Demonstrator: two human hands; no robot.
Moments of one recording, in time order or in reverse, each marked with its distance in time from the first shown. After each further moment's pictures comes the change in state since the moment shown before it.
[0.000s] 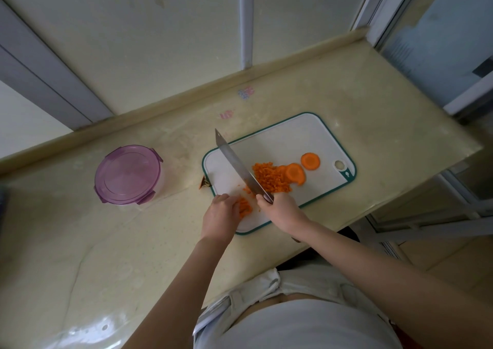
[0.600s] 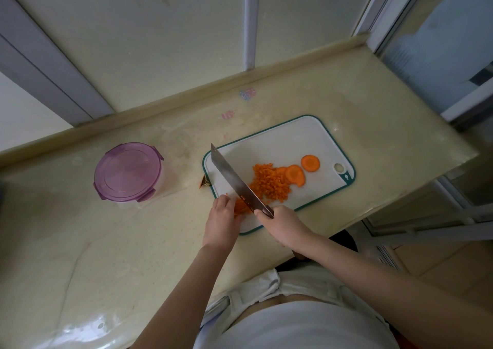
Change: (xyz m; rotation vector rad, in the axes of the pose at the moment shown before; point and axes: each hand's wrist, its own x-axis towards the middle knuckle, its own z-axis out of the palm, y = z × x) left_hand -0.012 -0.006 0.011 -0.052 -0.012 0.005; right_hand -0.017 0.008 0.009 -0.023 -0.126 0.043
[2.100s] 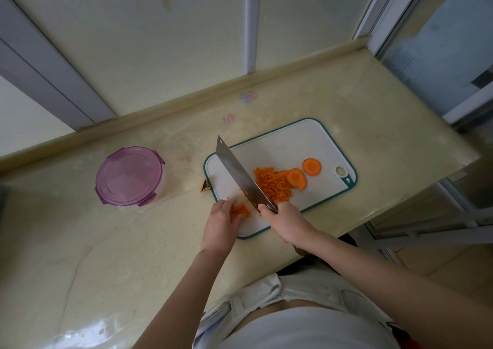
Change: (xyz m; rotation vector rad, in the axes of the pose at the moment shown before) left_hand 0.000 -0.002 -0.006 -0.165 0.063 -0.056; right_hand 0.007 -0.006 -0.011 0.057 0.061 0.007
